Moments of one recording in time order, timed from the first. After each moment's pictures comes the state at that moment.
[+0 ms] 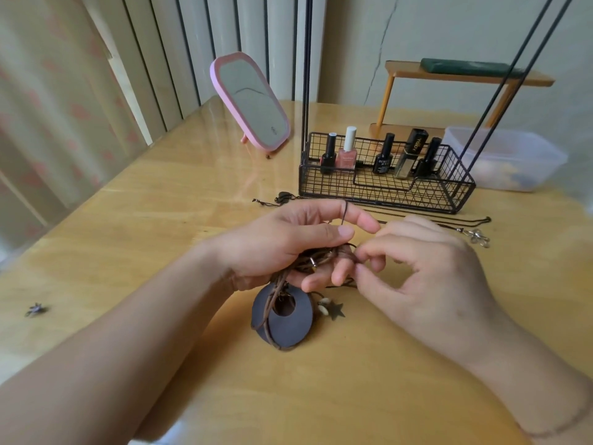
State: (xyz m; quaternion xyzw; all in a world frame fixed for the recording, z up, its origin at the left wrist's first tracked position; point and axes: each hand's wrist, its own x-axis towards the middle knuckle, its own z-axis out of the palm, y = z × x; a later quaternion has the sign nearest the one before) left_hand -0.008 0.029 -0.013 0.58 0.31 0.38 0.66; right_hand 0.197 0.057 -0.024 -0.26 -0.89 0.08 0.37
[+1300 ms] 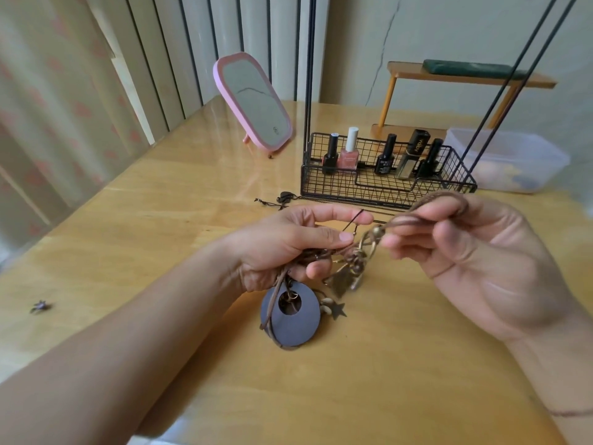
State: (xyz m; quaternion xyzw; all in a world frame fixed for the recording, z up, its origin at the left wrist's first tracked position) left_hand -0.009 0.037 -0.025 0.47 0.33 0.40 0.71; right_hand 0.215 0.071 -0.004 -0.02 -0.62 0.67 0.40
